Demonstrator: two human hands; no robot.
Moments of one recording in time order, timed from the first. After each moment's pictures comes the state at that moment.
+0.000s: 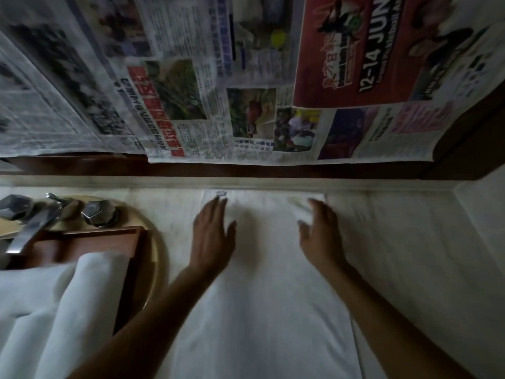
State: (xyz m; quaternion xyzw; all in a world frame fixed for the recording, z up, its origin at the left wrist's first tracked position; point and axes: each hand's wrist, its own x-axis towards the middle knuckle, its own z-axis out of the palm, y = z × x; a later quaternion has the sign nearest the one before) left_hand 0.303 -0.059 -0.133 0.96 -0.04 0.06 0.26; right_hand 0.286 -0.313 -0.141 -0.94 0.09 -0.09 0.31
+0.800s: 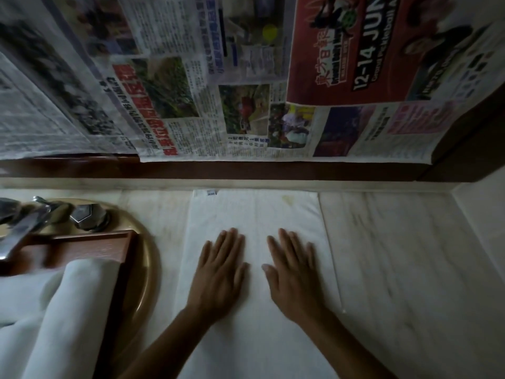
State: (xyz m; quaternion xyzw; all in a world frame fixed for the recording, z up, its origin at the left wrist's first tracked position) left_hand 0.245 -0.063 -0.174 0.97 -0.17 -0.03 0.17; right_hand 0.220 -0.272 -0.181 -0.99 -0.06 -0.06 0.12
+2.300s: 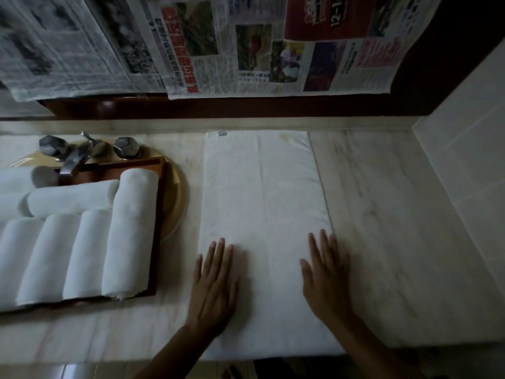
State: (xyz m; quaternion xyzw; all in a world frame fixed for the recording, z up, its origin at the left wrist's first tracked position) left_hand -0.007 0.003 -0.161 0.96 -0.16 0.00 0.22; right_hand -0.028 -0.271 -0.159 -0.99 0.07 -0.05 0.12
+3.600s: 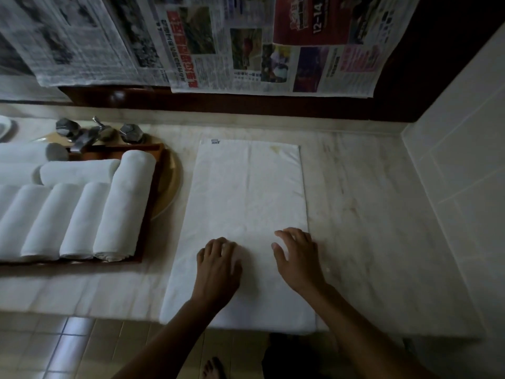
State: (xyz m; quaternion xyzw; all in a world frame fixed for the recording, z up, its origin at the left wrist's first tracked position) left_hand -0.036 -0.060 -0.131 0.97 -0.07 -0.07 0.21; right_hand -0.022 -0.285 -0.142 -0.97 -0.01 -0.06 0.24
